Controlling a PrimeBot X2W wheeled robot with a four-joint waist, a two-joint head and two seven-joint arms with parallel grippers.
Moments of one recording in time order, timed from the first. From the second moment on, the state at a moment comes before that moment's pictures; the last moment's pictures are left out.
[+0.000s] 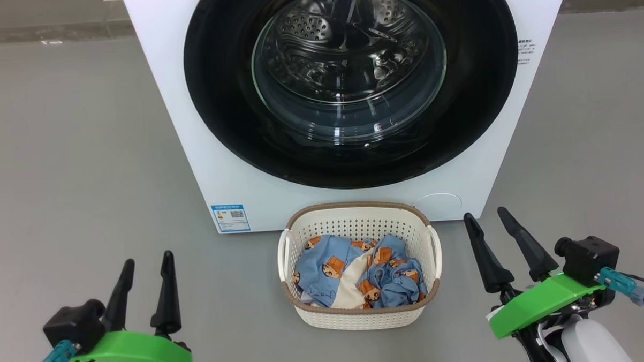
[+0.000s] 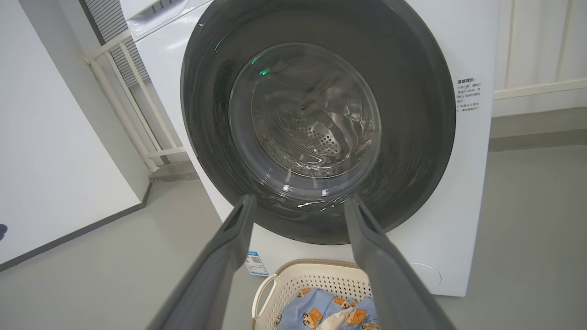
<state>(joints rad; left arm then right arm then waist) -0.13 0.07 -0.06 0.23 -0.44 -0.13 -0.20 -0.20 -0.15 0.14 0.26 0.47 0.13 -0.21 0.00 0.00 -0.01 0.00</state>
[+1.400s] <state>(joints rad) -0.15 0.05 -0.05 0.29 -0.28 -0.13 -0.26 -0.23 -0.15 0.13 0.30 0.28 0.13 -0.25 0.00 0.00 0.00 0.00</state>
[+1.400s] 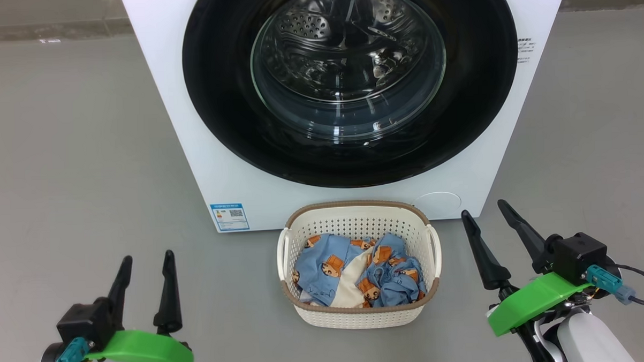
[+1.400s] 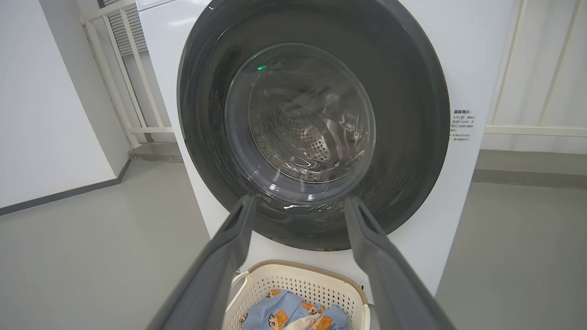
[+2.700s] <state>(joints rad) -0.15 0.07 -0.06 0.31 -0.29 -0.12 -0.26 -0.23 -0.15 0.13 0.32 0.28 0.13 -0.25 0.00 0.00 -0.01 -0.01</state>
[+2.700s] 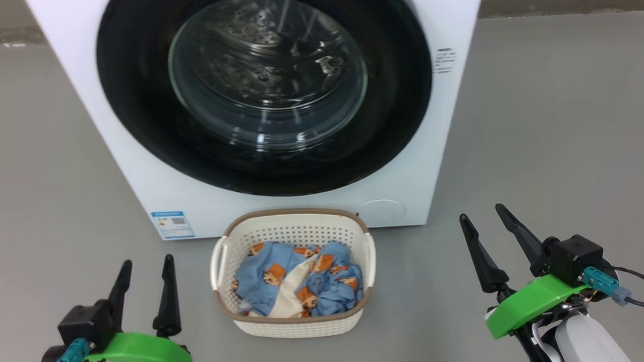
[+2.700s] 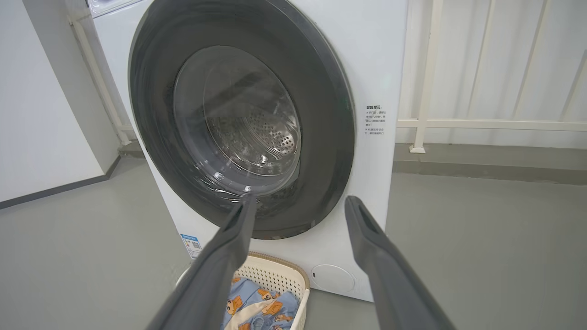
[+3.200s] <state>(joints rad) -0.15 0.08 -0.08 0.32 -0.31 -0.11 -0.26 -0.23 -0.15 0.14 0.32 0.28 0.13 -0.25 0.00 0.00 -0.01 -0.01</state>
